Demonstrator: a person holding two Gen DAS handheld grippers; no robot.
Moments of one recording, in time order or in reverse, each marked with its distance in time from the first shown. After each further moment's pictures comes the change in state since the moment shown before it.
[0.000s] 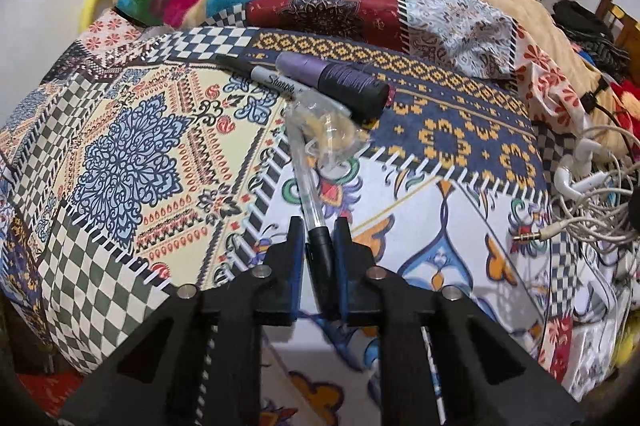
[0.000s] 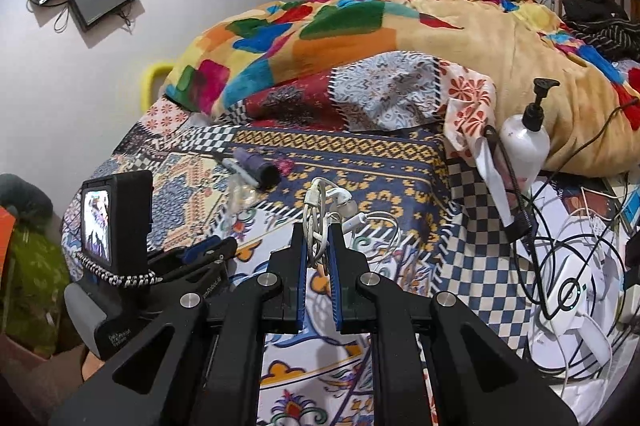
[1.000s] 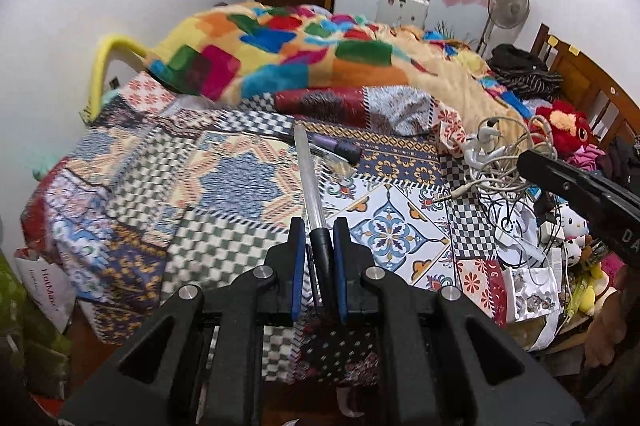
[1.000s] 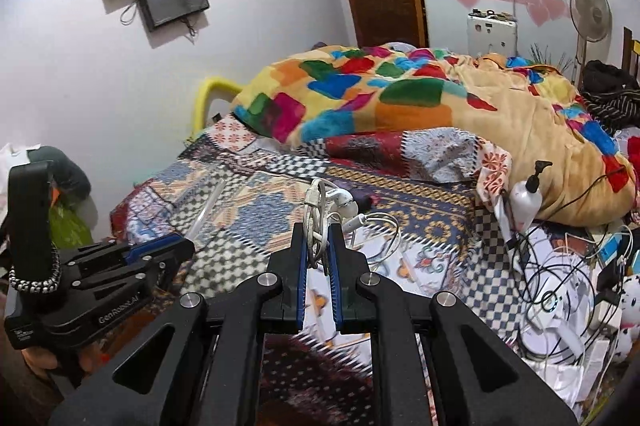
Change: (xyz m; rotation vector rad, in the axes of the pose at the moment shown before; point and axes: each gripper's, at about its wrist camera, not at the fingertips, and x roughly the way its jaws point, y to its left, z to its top) left arm -0.245 0.076 -0.060 0.053 -0.235 -0.100; right arm -0.122 0.115 -0.013 -0.144 -0.122 0.058
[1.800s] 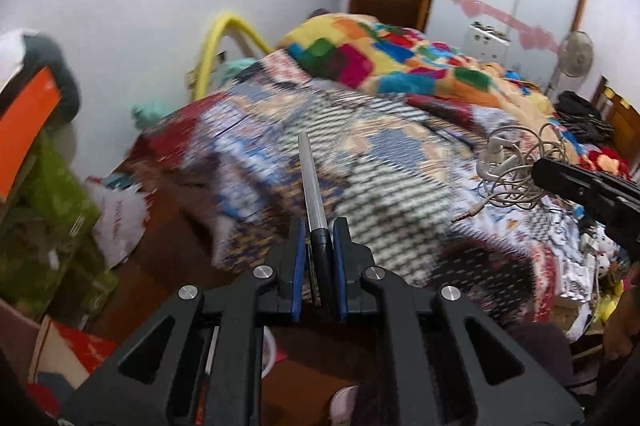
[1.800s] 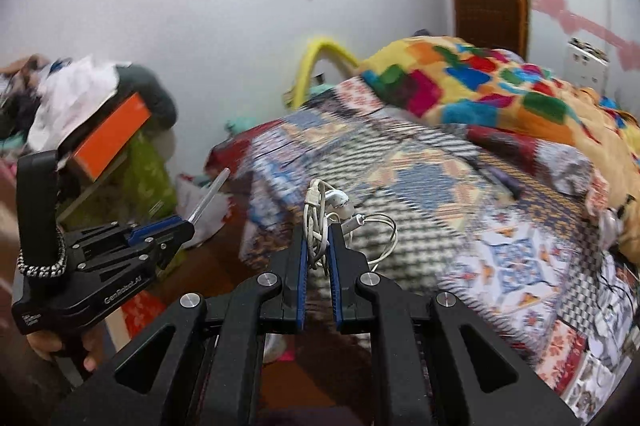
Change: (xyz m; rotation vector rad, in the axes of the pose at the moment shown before) left arm -0.137 0.177 -0.123 -0.214 -0.045 0.218; right arm 0.004 0.202 -0.055 -0.237 0.103 0.222
